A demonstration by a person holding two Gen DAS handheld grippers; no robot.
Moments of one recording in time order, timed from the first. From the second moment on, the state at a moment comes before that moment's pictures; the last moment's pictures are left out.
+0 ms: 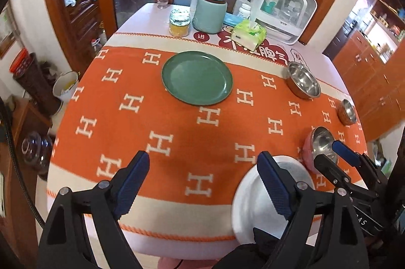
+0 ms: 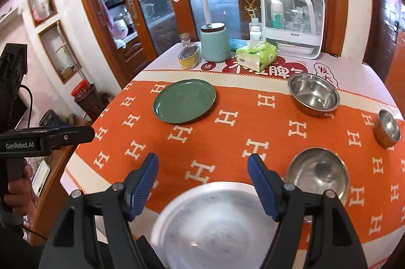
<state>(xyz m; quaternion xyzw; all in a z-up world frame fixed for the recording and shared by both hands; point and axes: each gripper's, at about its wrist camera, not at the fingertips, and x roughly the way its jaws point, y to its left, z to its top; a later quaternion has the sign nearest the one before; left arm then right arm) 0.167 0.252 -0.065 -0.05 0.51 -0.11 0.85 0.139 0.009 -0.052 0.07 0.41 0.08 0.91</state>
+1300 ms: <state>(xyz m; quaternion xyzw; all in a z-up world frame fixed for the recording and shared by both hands) 0.391 0.299 -0.149 0.04 0.57 -0.20 0.79 0.275 0.031 -0.129 0.32 0.47 -0.05 0.82</state>
